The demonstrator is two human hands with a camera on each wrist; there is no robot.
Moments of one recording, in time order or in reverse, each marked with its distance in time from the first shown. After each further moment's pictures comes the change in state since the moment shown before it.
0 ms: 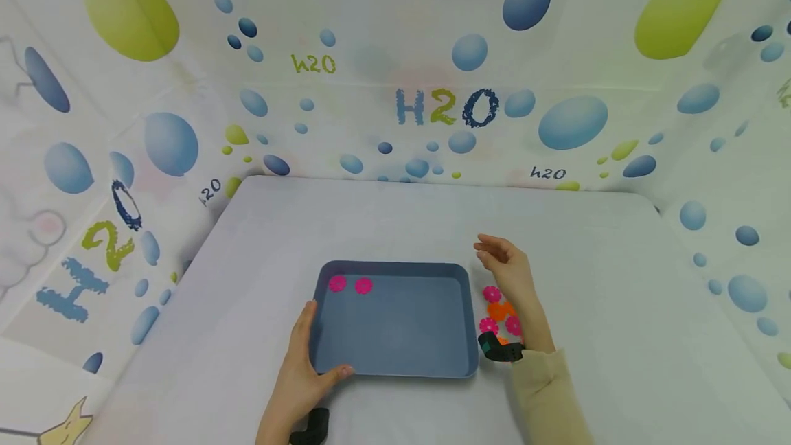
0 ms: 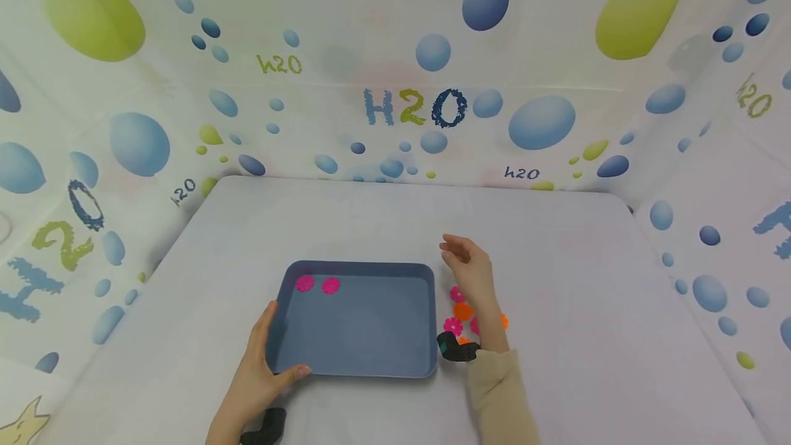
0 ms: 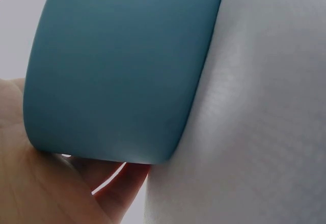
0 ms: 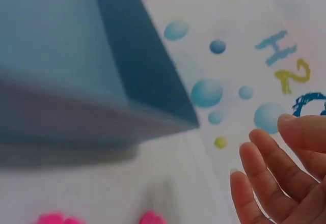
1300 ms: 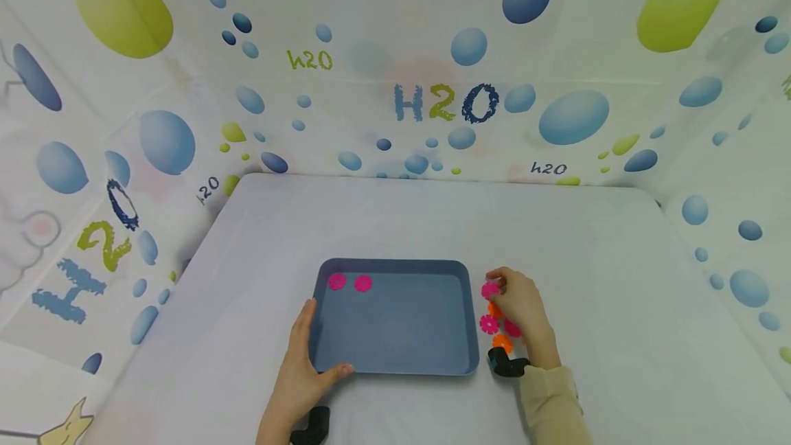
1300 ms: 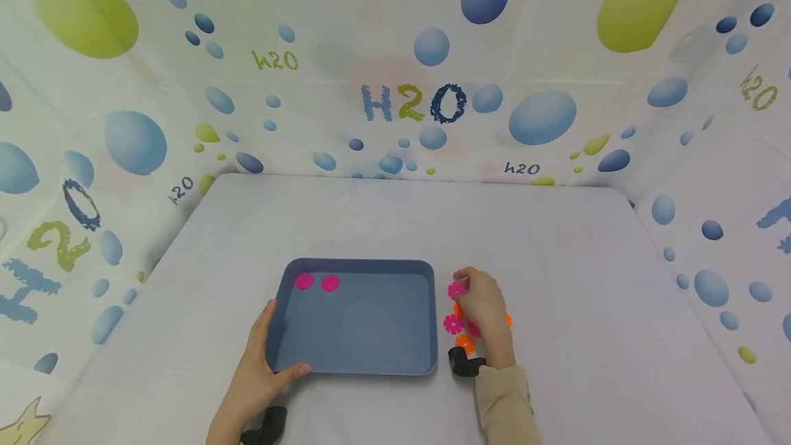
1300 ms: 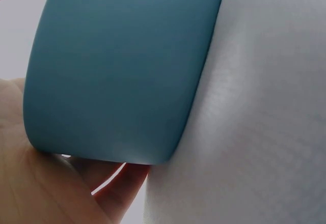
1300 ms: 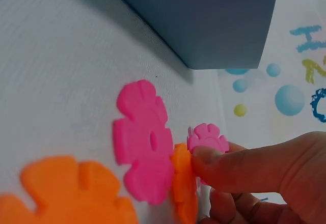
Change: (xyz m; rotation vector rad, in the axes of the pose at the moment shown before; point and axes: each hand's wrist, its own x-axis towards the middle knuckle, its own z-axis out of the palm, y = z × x) left_hand 0.002 0.001 0.002 0.006 0.005 0.010; right_hand -0.030 0.021 -0.008 -0.597 -0.050 0.091
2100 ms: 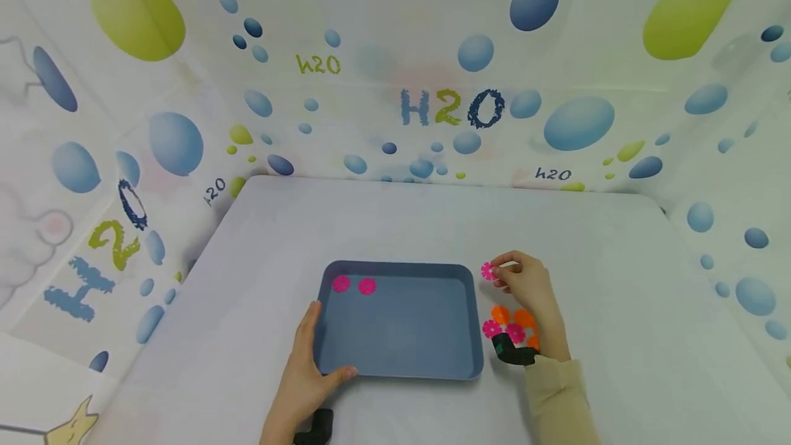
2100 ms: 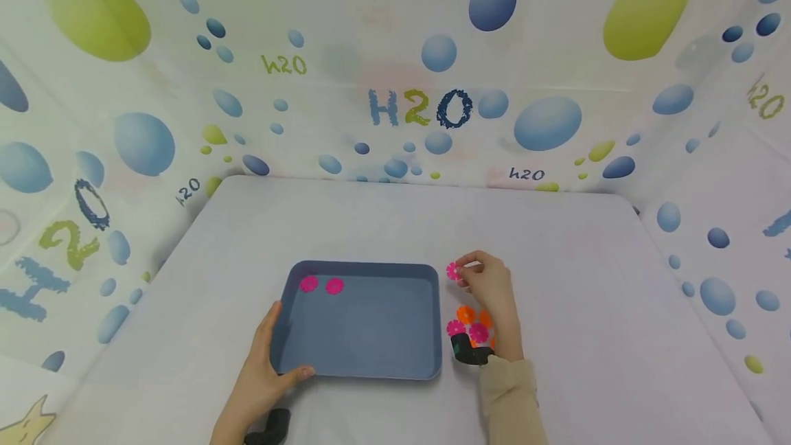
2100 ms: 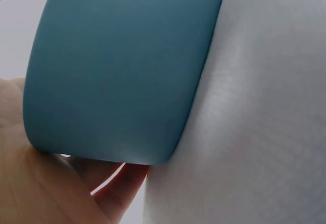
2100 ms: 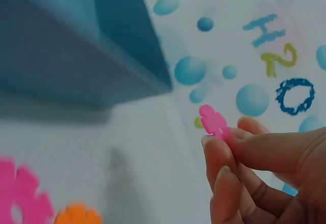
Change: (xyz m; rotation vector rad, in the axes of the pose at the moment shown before) left_hand -0.001 -0.002 -0.001 -0.012 0.003 -0.003; right_hand 0.019 -0.013 -0.020 0.309 0.023 0.046
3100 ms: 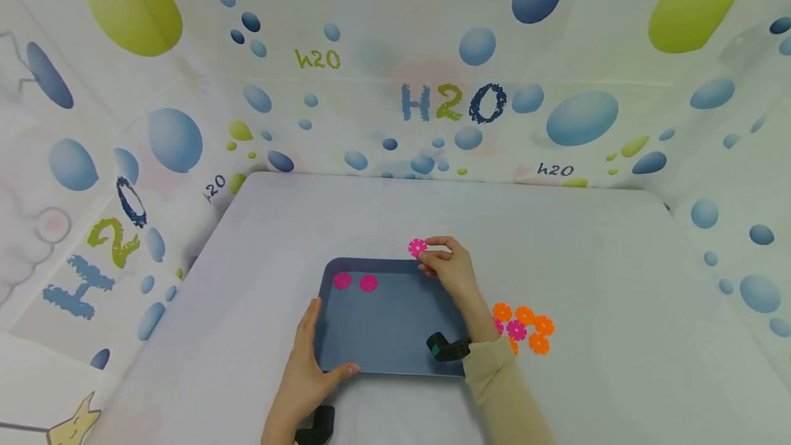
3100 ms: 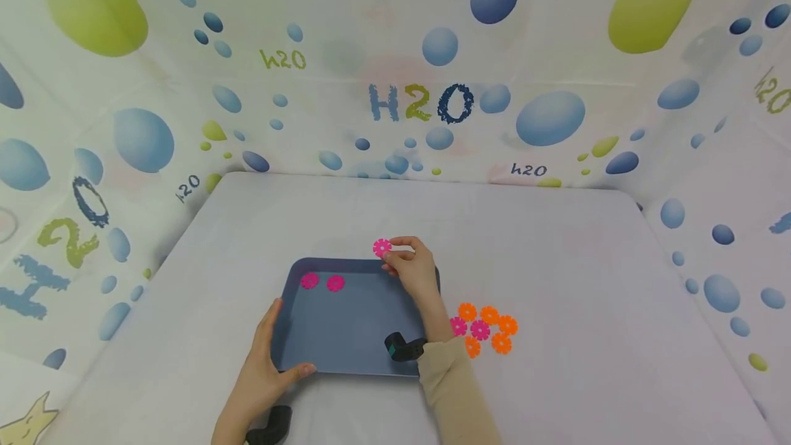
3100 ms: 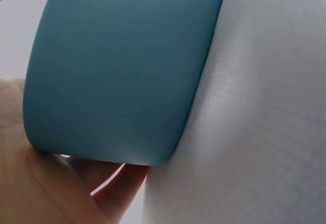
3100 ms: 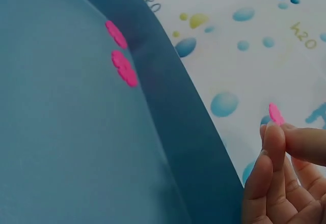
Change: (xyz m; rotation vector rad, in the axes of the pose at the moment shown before) left_hand 0.000 0.004 -0.001 0.016 0.003 0.001; right_hand 0.014 -0.059 0.099 0.513 -0.075 0.009
